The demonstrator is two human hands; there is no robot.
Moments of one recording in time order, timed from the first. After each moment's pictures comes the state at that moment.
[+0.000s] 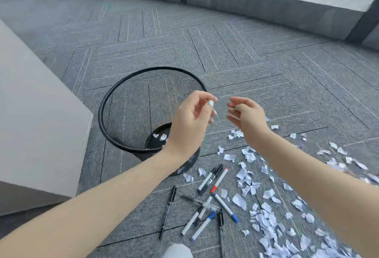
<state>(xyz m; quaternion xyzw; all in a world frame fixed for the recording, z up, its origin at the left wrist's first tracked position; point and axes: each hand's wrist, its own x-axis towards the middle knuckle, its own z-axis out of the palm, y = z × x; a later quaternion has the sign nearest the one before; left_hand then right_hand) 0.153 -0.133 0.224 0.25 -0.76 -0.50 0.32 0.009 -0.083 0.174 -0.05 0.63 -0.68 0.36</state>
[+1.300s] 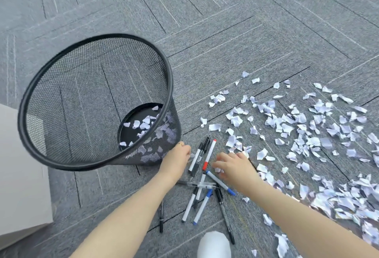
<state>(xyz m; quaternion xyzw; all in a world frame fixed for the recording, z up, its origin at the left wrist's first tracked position) 0.169 -0.150 -0.011 0.26 -0.93 -0.23 -0.13 0.076 0.023 -0.023 -0.52 0.82 -0.05 0.23</state>
